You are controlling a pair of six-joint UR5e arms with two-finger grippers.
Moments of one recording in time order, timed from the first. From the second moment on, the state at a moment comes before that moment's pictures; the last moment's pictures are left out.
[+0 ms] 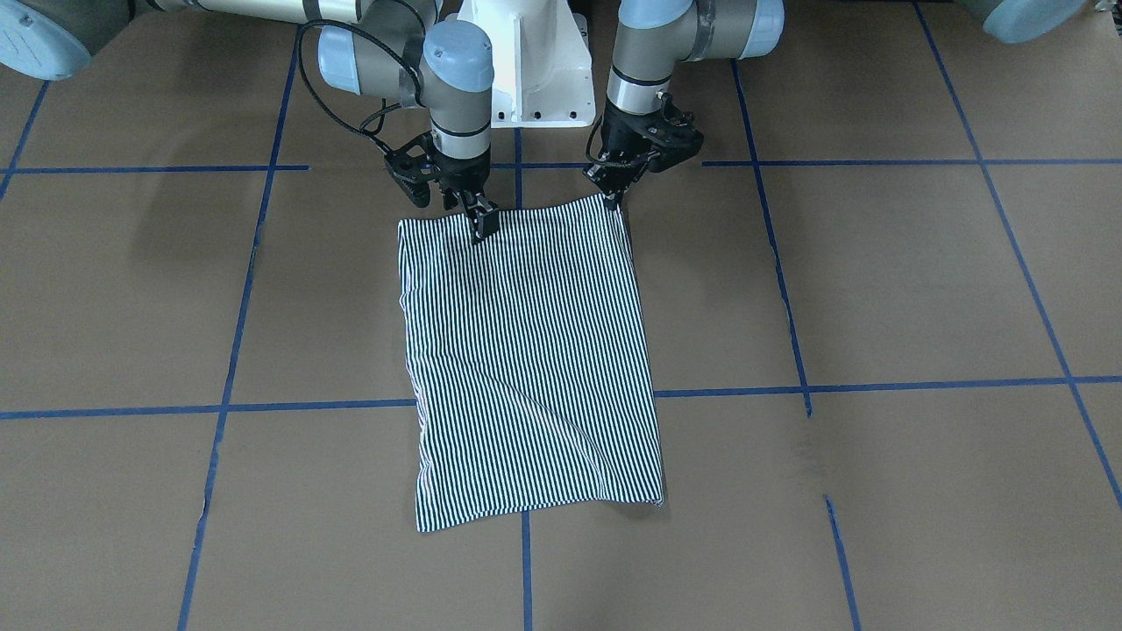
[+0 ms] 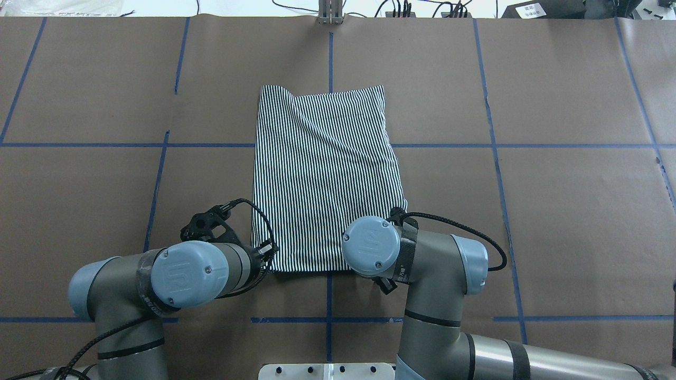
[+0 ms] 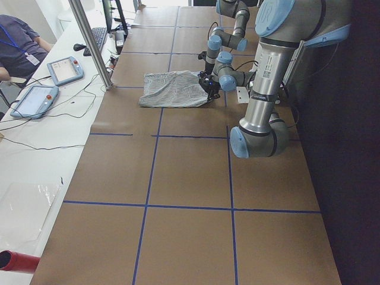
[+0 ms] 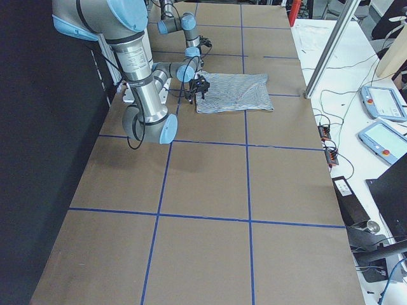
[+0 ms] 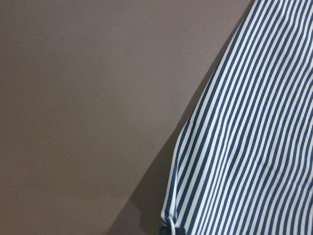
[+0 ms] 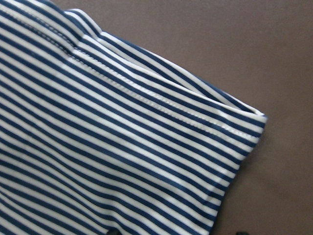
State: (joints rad) left arm -0.27 -1.97 -1.93 -1.70 -1.55 -2.00; right arm 0.29 -0.96 1.70 -1.62 1.68 2.32
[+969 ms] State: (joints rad) left arm -0.27 -1.98 -1.93 -1.70 -1.55 -2.00; right arm 0.30 -0.93 1.69 -1.64 1.67 2.31
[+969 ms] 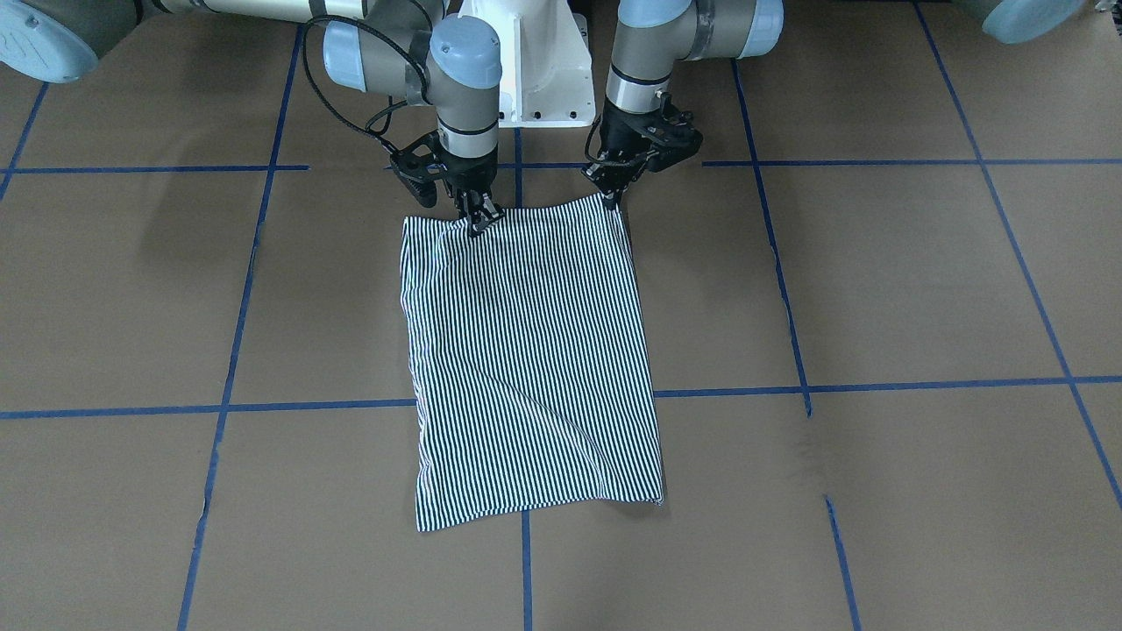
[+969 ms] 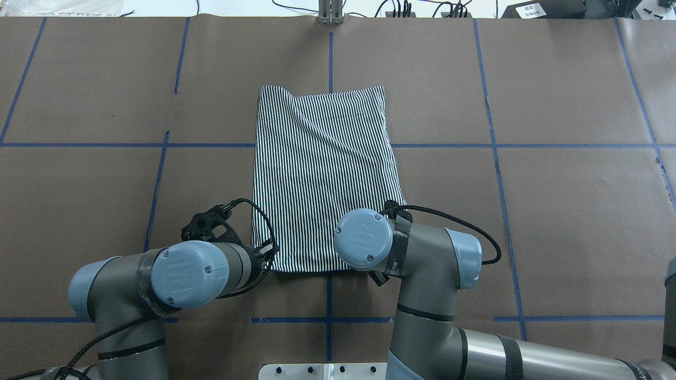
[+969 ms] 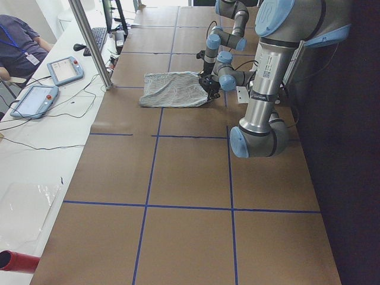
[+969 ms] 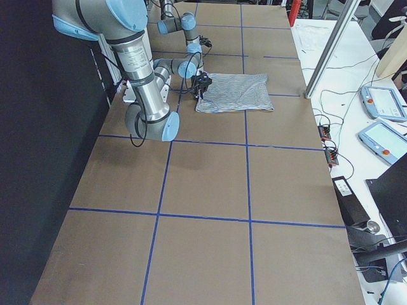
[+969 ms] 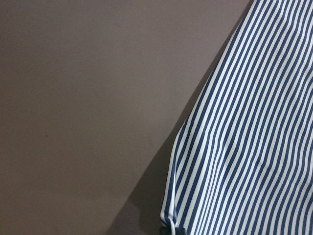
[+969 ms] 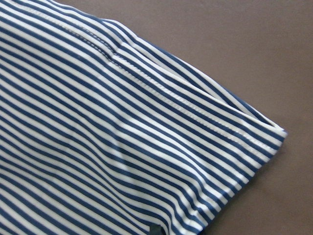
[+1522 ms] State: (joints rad) left arm -0.27 -1.98 -1.93 -1.70 -1.55 -1.99; right arm 0.31 -0.91 1.69 -1.64 1.66 2.31
